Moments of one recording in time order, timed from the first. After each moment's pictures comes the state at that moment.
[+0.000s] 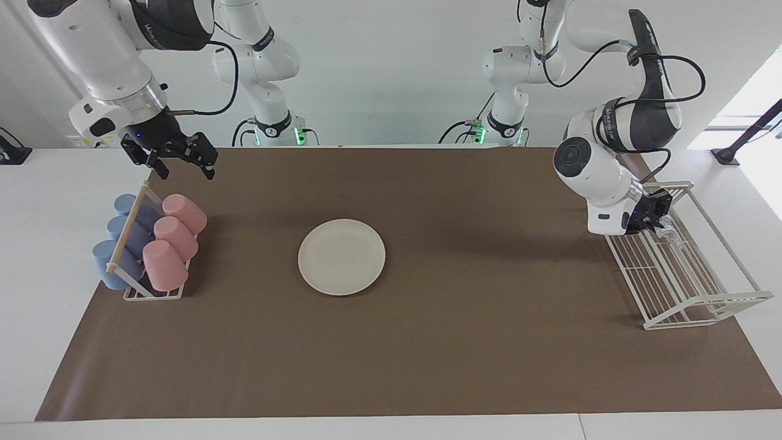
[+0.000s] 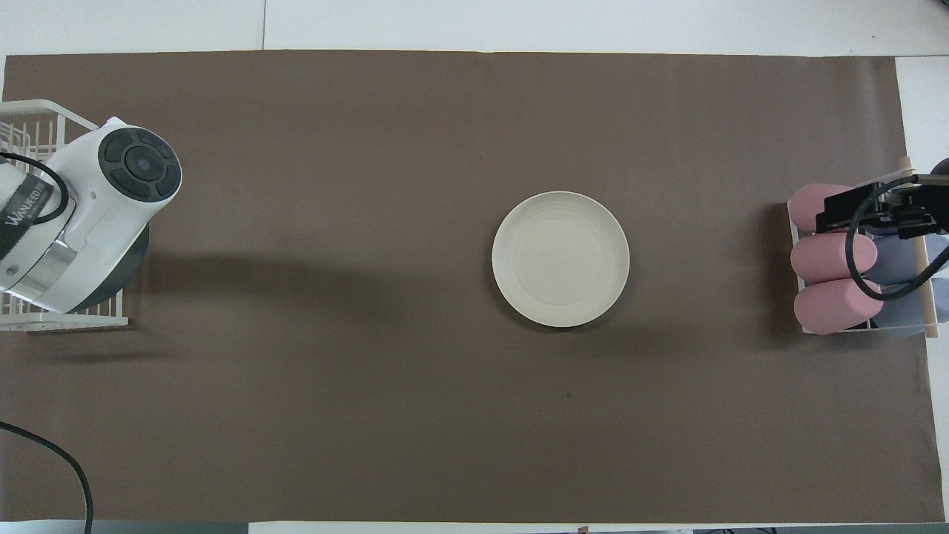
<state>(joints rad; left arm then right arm) -0.08 0.17 -0.08 -1.88 0.98 1.83 -0.67 0.11 -0.02 -0.16 -1.64 0.05 1.61 0.03</state>
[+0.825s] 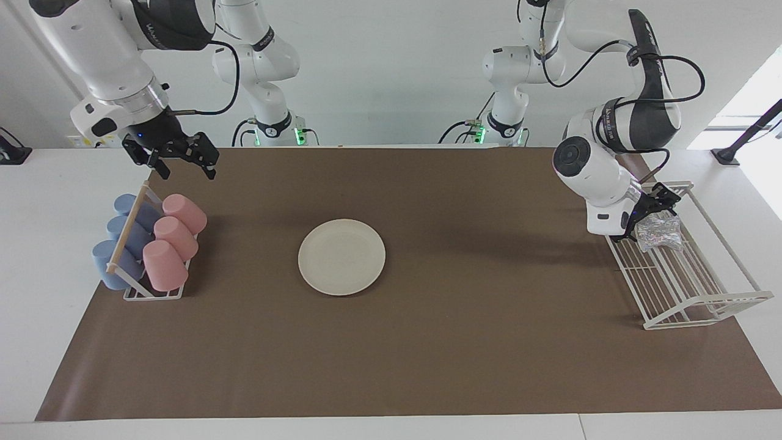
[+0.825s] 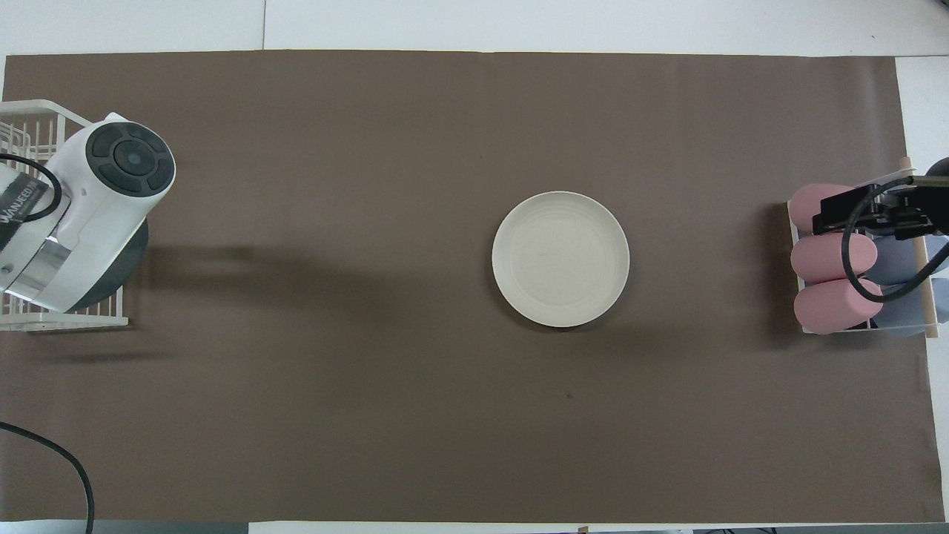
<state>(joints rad) -0.08 0.17 -0.08 -1.87 0.86 1.86 -0.73 0.11 -0.02 -0.15 -1.64 0.05 1.61 0.03</state>
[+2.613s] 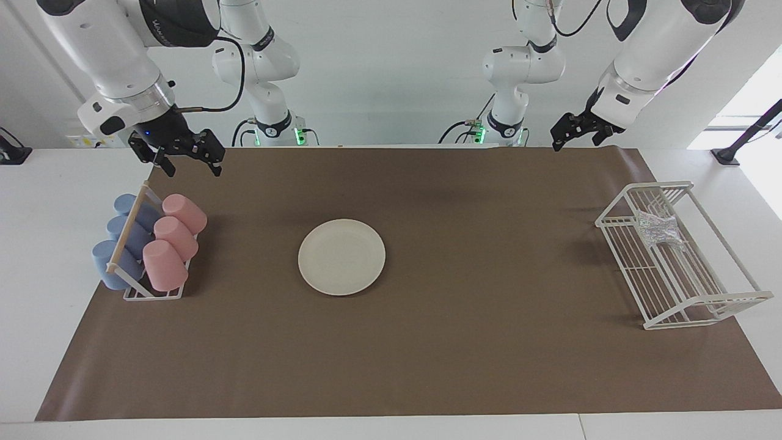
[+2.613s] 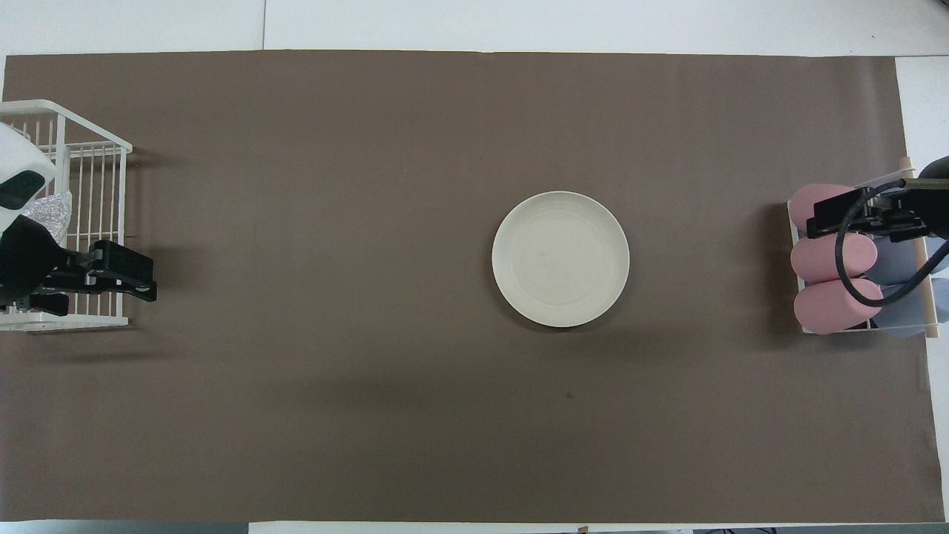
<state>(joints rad) -0.08 -0.08 -0.06 -1.61 -0.05 1.36 -0.21 0.13 -0.02 -0.15 -1.63 0.05 1.58 0.03</state>
